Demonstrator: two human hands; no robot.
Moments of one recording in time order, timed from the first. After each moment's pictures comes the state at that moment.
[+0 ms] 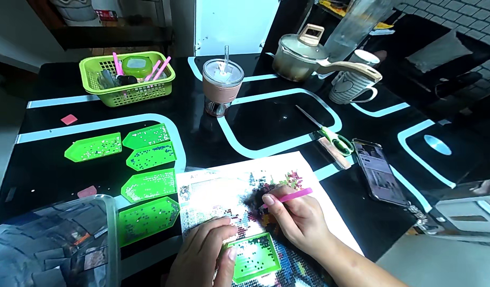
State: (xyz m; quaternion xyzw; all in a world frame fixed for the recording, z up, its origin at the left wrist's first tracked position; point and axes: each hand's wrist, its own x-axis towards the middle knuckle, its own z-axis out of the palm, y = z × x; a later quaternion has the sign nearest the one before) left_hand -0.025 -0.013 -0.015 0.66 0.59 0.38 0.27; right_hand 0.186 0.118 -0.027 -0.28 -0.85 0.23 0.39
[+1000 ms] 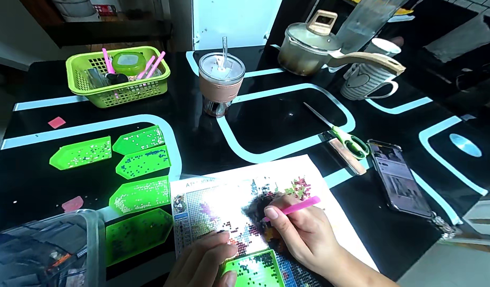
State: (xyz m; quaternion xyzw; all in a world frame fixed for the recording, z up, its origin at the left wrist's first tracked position) left_hand -0.031 -0.013 -0.014 0.67 0.55 0.38 0.30; right_hand 0.185 0.122 -0.028 -0.26 -0.85 0.27 0.37
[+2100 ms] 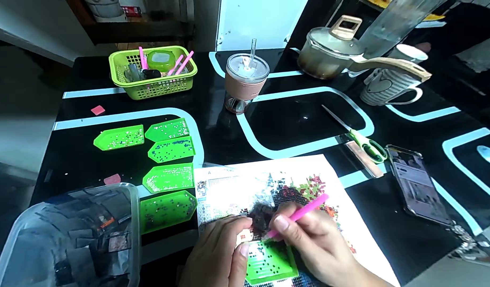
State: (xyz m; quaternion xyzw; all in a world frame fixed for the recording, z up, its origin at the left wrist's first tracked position) left_hand -0.025 -0.013 -0.013 0.64 0.59 0.40 0.28; right_hand 0.169 0.097 -0.017 -0.22 -0.77 0.48 0.37
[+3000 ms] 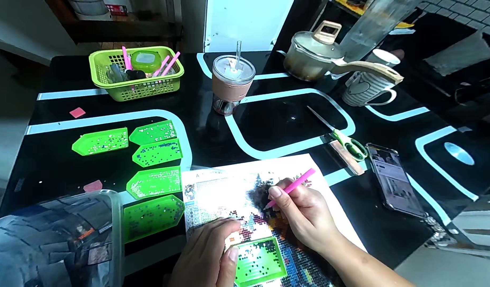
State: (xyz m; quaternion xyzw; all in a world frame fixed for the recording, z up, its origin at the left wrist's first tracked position) left_hand -0.026 -0.014 -0.014 0.65 0.59 0.39 0.27; right_hand 0.181 0.129 -0.023 -0.30 -0.82 0.33 0.37
